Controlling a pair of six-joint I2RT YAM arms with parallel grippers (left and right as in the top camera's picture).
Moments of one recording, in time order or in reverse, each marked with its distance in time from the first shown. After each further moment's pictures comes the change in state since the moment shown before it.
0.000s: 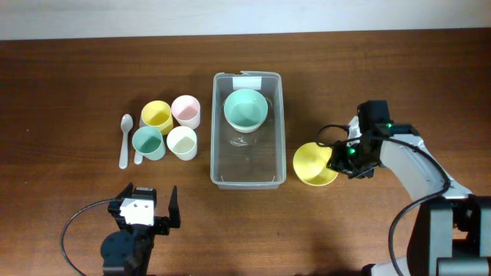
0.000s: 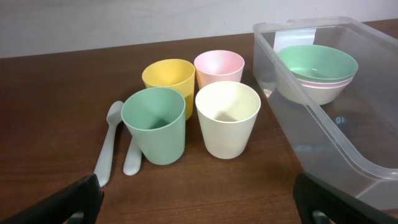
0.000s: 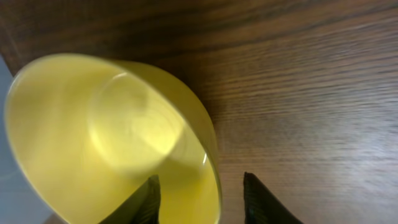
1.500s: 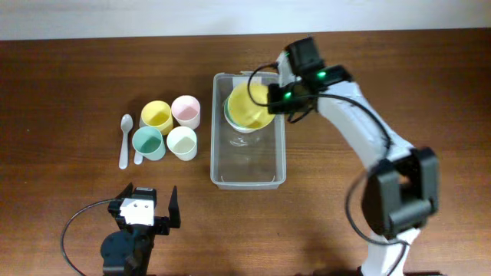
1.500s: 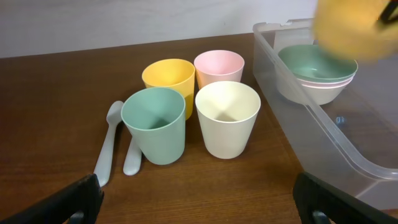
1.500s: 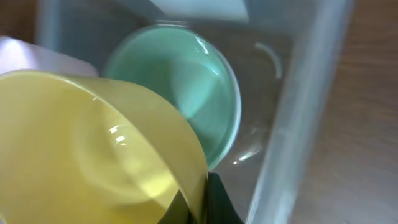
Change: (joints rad) left arm 0.000 0.000 0.000 0.000 0.000 0.000; right arm 0.350 0.362 0.685 0.013 -0.044 0.018
